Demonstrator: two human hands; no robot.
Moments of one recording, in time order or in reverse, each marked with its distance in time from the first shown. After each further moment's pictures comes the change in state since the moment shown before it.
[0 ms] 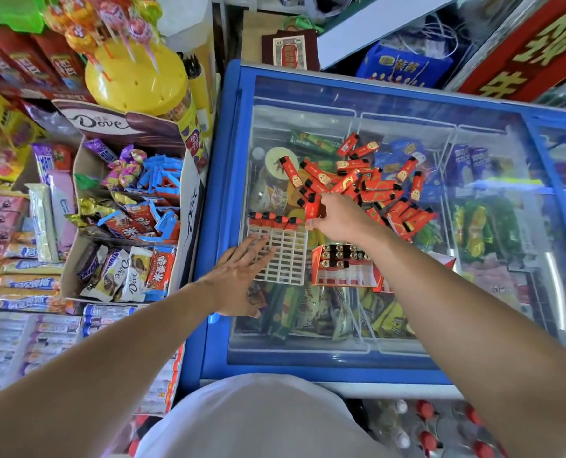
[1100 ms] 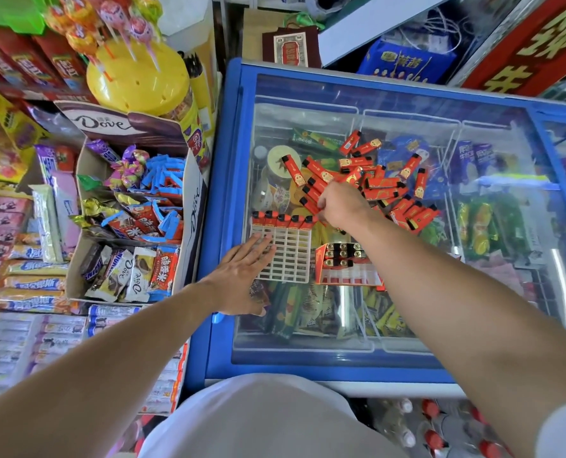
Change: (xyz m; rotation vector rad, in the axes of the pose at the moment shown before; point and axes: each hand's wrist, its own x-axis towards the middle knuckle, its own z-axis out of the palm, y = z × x) left_hand 0.000 -0.003 0.002 -0.048 0.031 0.012; right_hand 0.039 0.009 0.009 -0.232 0.078 0.098
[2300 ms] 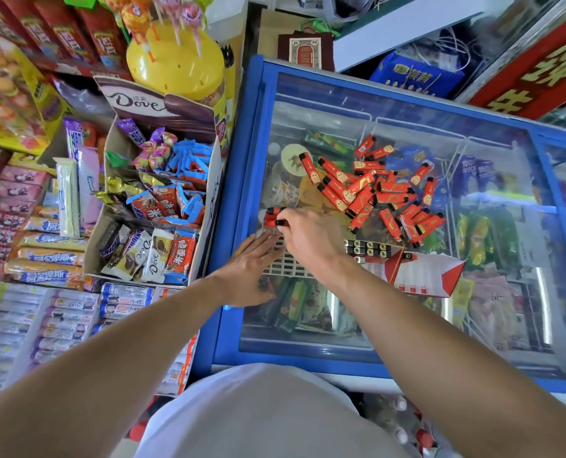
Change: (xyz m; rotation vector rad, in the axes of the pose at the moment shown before) left_hand -0.006 -0.011 0.024 -0.170 0.254 0.087; right_hand -0.090 -0.090 0.031 -0.167 0.367 -0.331
